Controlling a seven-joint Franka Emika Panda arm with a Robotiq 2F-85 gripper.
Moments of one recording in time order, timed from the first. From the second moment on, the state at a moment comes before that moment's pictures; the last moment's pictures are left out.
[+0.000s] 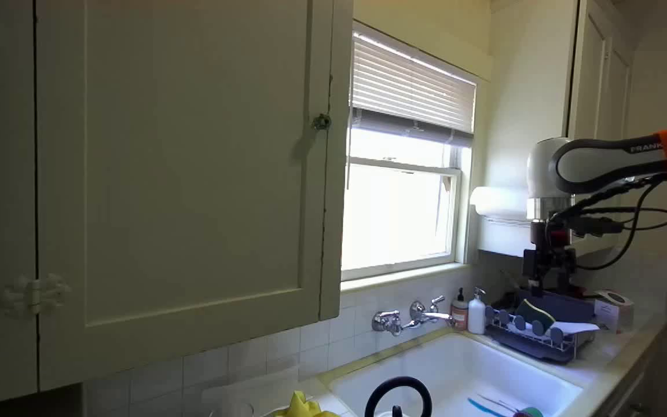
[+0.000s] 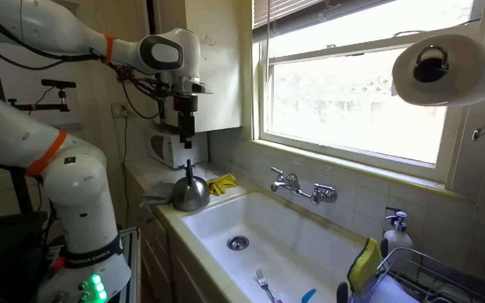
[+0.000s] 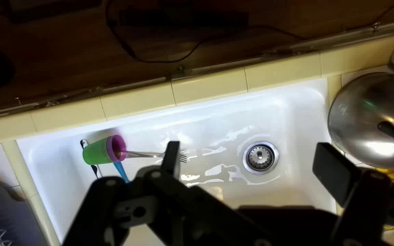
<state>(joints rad) 0.11 -0.84 0.16 -2.58 0.12 1.68 0.18</state>
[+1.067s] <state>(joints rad) 0.11 -0.84 0.16 -2.58 0.12 1.68 0.18</state>
